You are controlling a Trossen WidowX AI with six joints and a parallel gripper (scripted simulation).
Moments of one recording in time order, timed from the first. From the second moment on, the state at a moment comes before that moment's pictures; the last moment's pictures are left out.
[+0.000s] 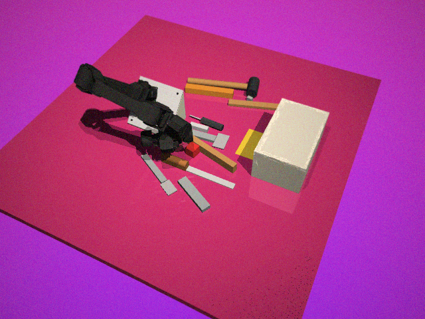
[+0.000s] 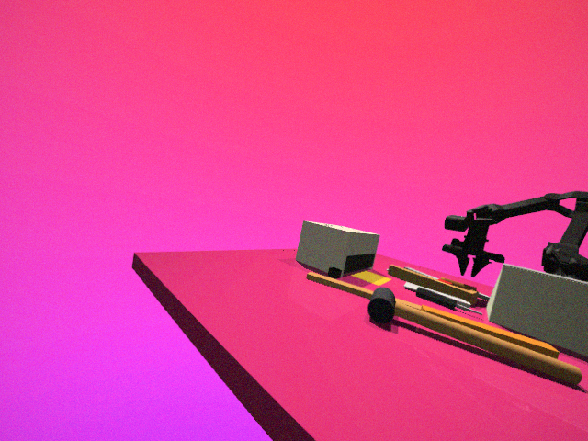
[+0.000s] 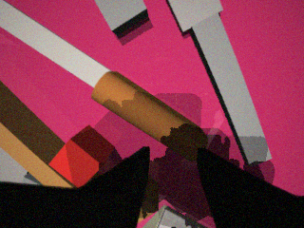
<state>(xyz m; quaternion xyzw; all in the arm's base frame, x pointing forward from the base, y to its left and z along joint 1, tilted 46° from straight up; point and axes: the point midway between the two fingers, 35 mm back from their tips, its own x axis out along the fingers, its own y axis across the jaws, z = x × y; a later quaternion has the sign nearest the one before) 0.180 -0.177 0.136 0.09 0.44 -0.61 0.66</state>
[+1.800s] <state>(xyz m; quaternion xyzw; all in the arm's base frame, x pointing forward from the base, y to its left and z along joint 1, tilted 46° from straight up) 0.183 -0.159 0.151 -0.15 0.63 -0.40 0.65</state>
